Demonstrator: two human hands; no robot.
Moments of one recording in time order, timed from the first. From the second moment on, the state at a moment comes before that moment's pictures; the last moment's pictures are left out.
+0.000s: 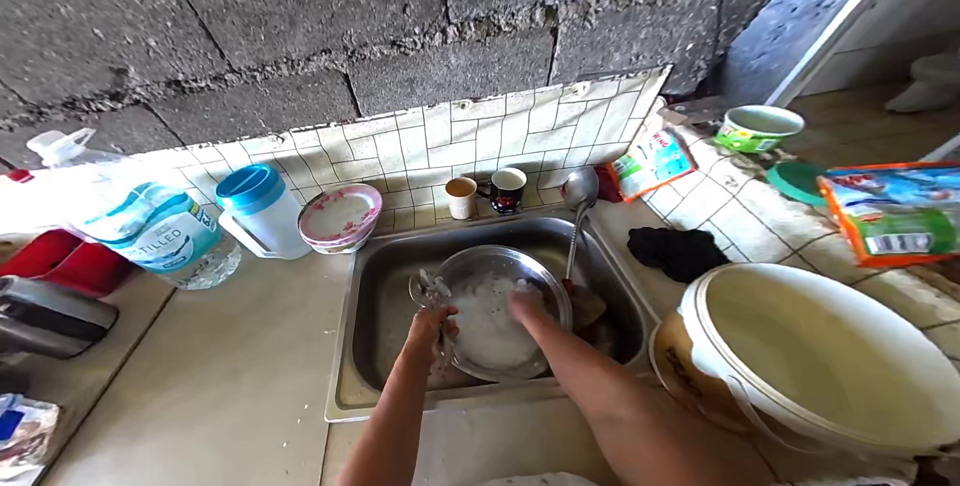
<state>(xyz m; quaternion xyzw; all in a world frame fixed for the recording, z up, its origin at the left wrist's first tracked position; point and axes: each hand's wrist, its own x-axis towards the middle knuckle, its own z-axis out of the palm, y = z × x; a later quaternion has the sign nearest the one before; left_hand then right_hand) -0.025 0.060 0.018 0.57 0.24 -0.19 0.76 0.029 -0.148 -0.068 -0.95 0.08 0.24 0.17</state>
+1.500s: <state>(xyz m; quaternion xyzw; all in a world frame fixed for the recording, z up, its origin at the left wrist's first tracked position) -0.029 0.064 0.013 0.54 0.27 -0.25 0.76 0.028 -0.142 -0.060 -0.83 0.10 0.31 0.45</state>
